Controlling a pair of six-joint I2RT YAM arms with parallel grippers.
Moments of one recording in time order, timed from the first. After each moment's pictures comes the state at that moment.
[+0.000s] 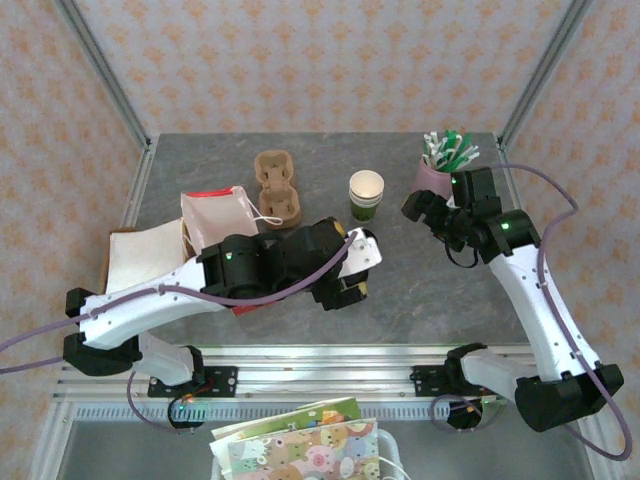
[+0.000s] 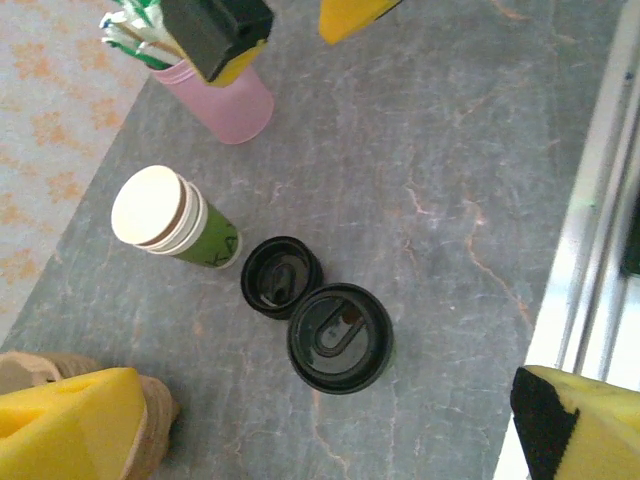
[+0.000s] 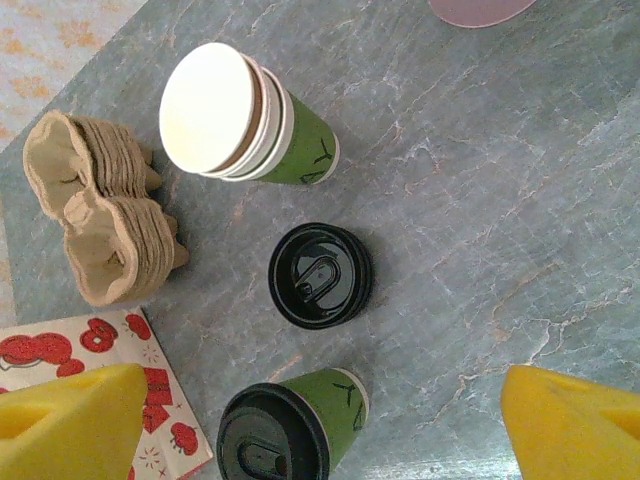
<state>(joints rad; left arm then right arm) -1.23 1.40 1.69 -1.01 -0.37 0.15 0.26 1.11 1.27 -1.02 -0.11 0.75</state>
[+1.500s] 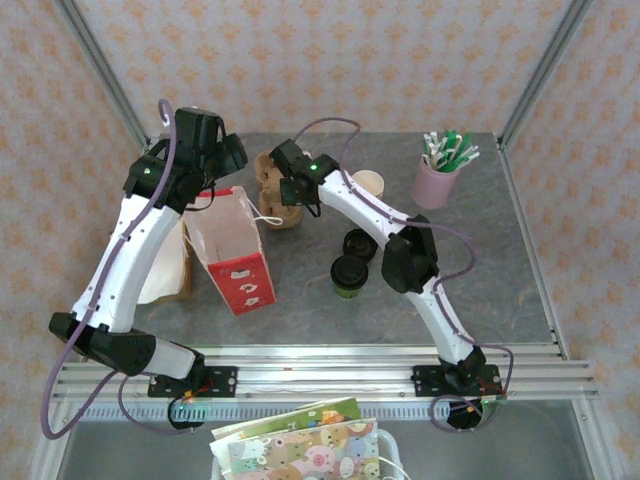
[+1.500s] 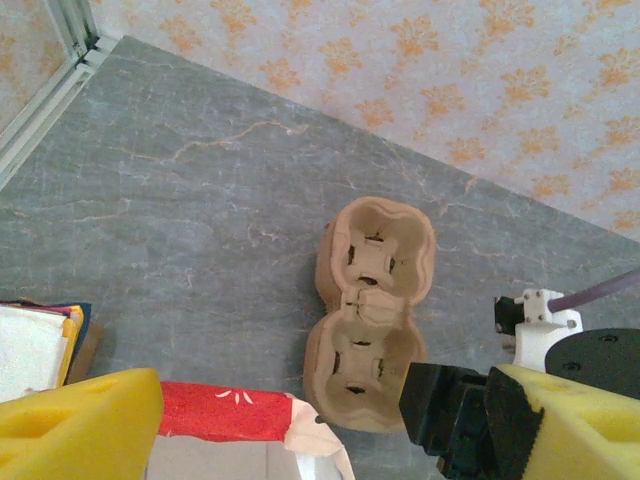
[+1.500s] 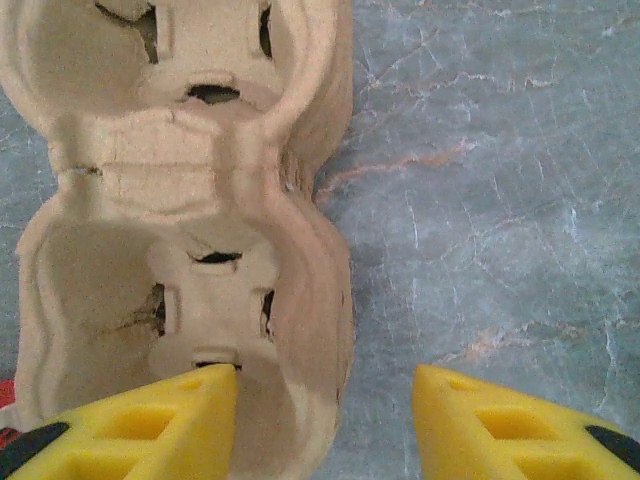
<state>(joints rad) -0.28 1.42 1.75 -1.04 -0.33 -0.61 0.75 2.38 2.35 -1.01 0.19 0.53</state>
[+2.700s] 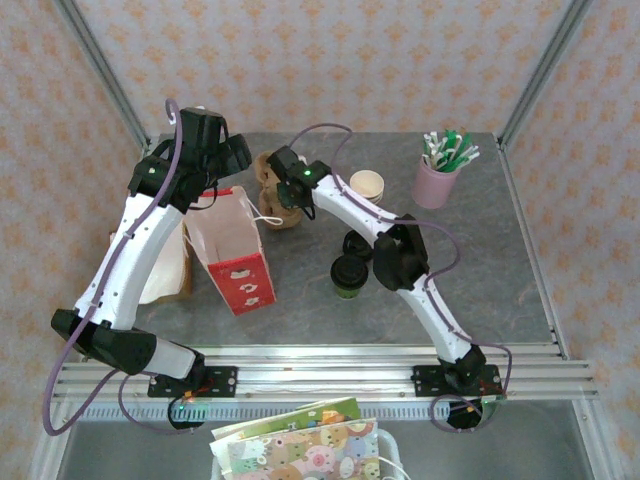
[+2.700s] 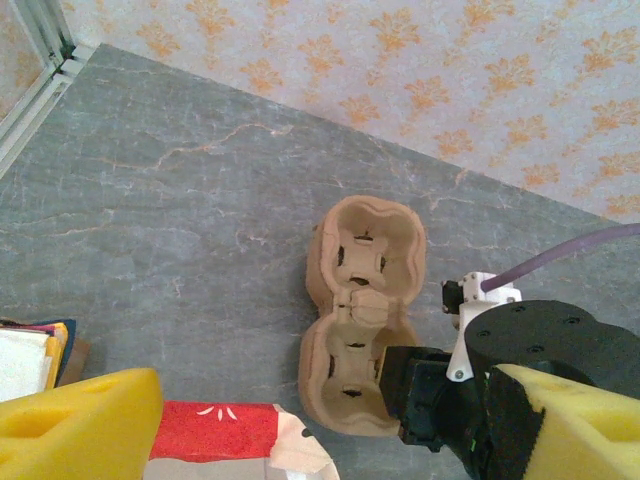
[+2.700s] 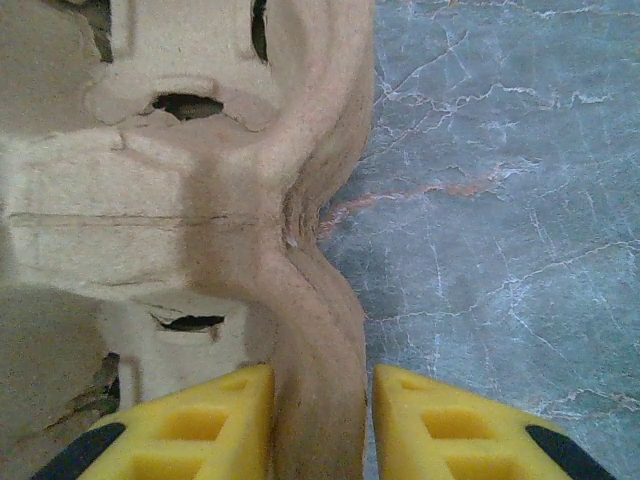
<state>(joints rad) -0.28 1.43 1.73 -0.99 -0.31 -0.57 0.75 2.48 2.39 -0.94 0.20 0.51</state>
